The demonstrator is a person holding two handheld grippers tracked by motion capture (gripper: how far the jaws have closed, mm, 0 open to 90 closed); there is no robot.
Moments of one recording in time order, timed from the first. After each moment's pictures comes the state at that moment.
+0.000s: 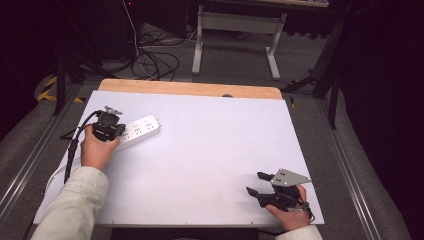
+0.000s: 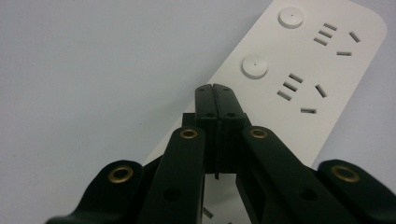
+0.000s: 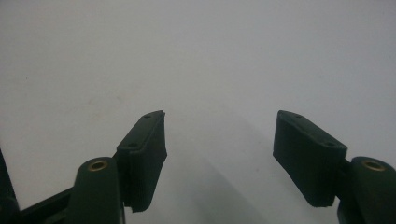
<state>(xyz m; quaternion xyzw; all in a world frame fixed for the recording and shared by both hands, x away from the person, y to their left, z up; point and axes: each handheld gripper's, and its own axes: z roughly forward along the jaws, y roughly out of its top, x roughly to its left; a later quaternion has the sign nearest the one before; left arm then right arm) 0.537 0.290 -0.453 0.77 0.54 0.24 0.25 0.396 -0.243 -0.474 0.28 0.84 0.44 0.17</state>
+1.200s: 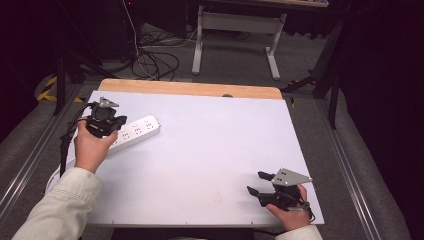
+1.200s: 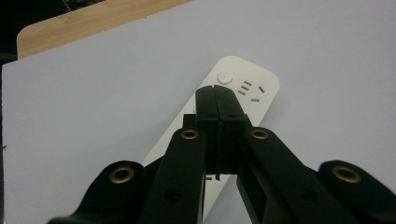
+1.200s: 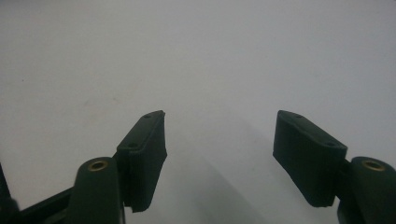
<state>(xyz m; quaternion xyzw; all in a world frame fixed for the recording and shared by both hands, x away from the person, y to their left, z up) 0.508 0.276 -0.392 0.77 0.50 0.24 0.31 0.397 -0.245 -0.474 0.28 0.83 0.44 0.17</state>
